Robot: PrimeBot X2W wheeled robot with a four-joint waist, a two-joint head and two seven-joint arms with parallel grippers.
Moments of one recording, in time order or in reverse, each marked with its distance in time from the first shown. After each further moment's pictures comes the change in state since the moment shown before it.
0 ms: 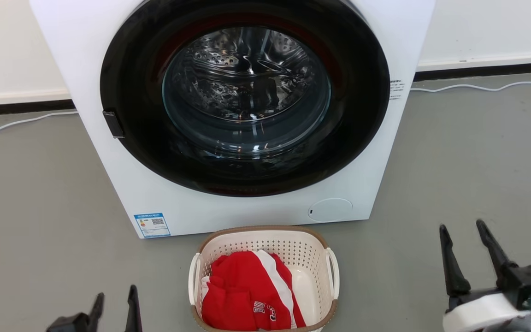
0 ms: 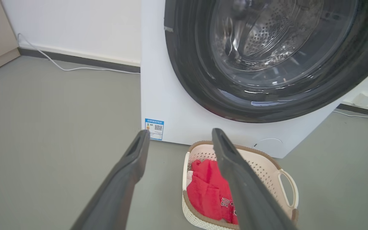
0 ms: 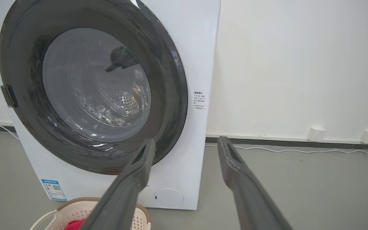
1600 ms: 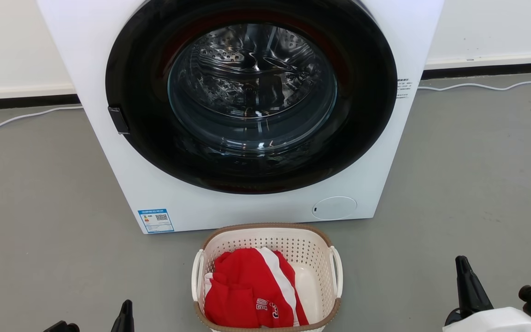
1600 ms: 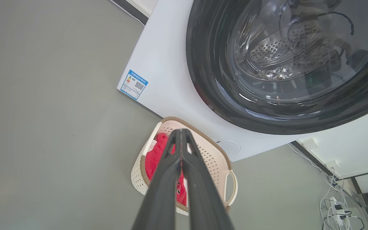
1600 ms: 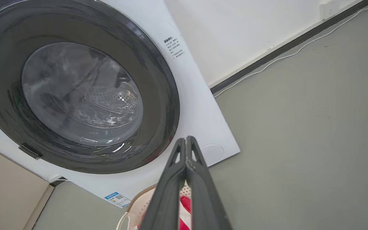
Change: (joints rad) left arm -0.004 -0.058 0.045 0.028 -0.392 -0.064 0.124; right arm 0.045 0.041 0.000 0.068 0.526 -0.001 0.123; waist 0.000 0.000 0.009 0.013
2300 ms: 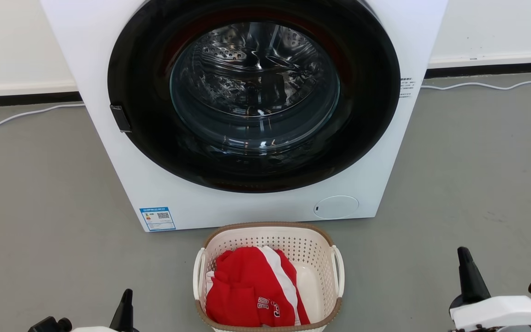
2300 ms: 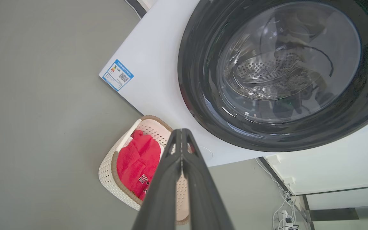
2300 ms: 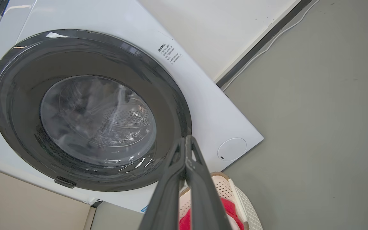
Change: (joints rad) left arm -0.024 -0.009 0.031 -0.017 -0.197 -0.030 0.061; right arm -0.031 0.009 -0.011 -0.005 0.264 0.000 0.057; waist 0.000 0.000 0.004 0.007
